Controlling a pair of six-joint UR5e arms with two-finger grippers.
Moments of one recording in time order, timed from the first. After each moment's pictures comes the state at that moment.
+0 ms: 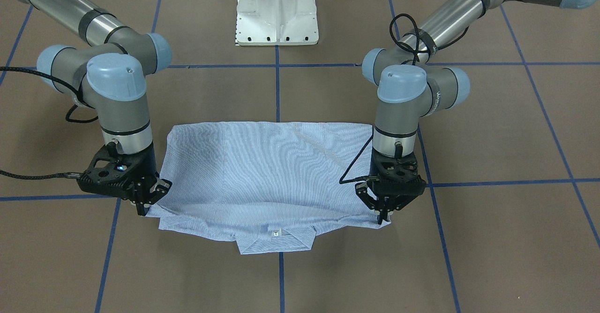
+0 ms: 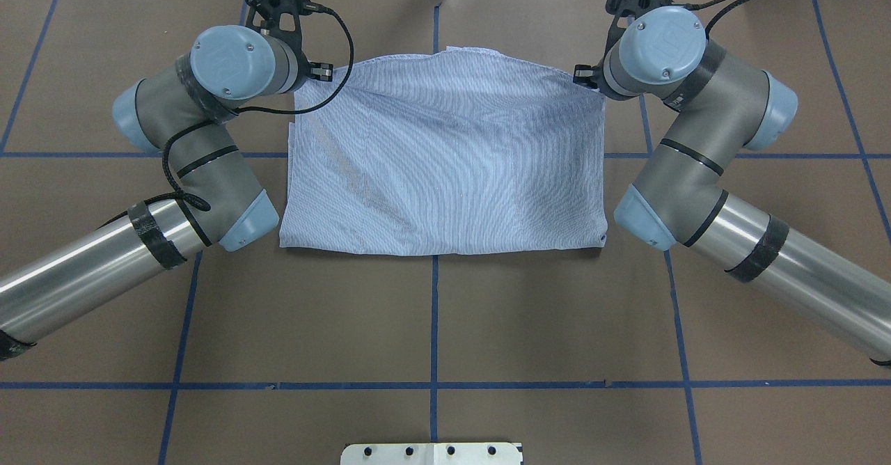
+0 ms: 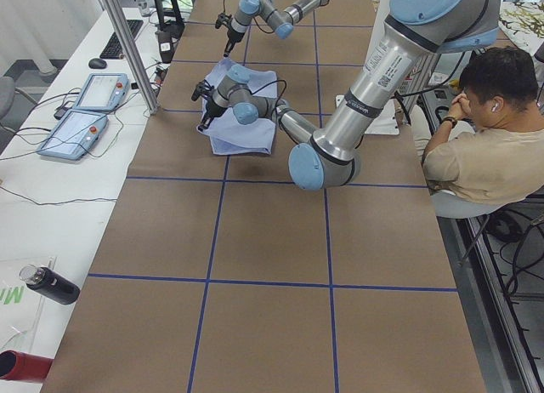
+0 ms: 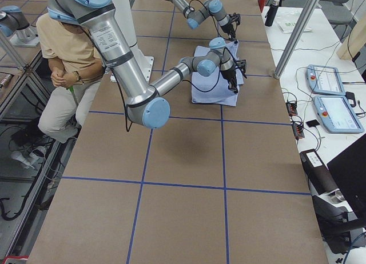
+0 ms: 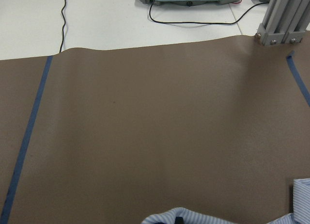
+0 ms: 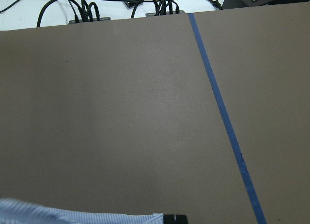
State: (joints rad) left arm -0.75 -2.25 -1.35 -2.07 -1.51 -0.94; right arm 0.79 -1.01 1.51 -1.31 1.61 1.17
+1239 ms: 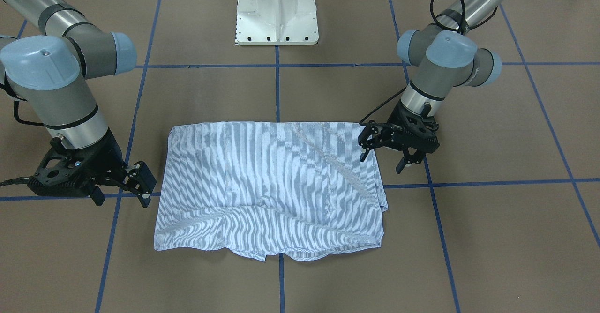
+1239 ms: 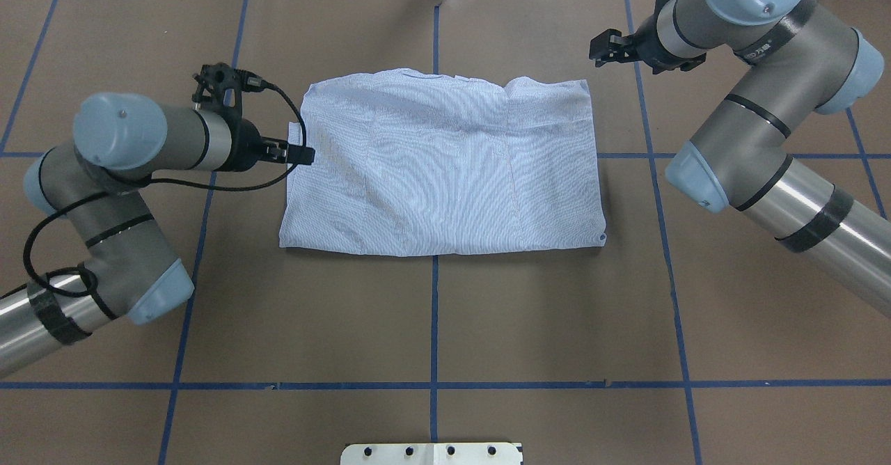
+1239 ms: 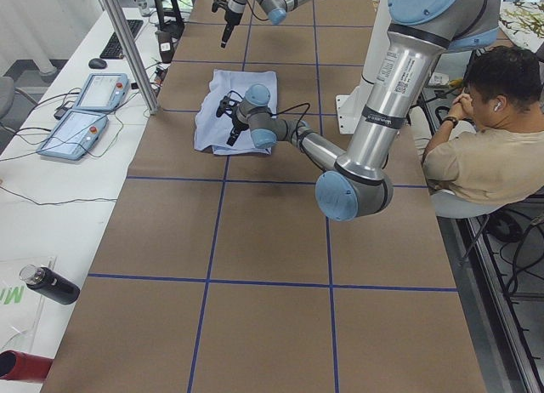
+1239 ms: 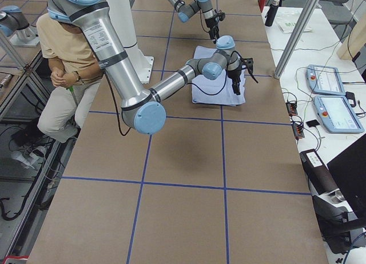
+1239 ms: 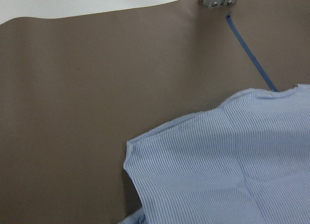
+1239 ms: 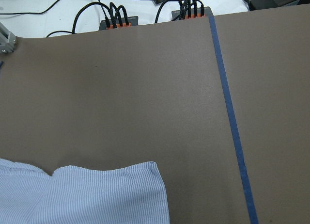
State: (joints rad) left arm -0.68 -1.94 -1.62 -2.31 -1.80 -0.98; right arm 0.92 -1.06 1.61 -1.27 1.85 1.07
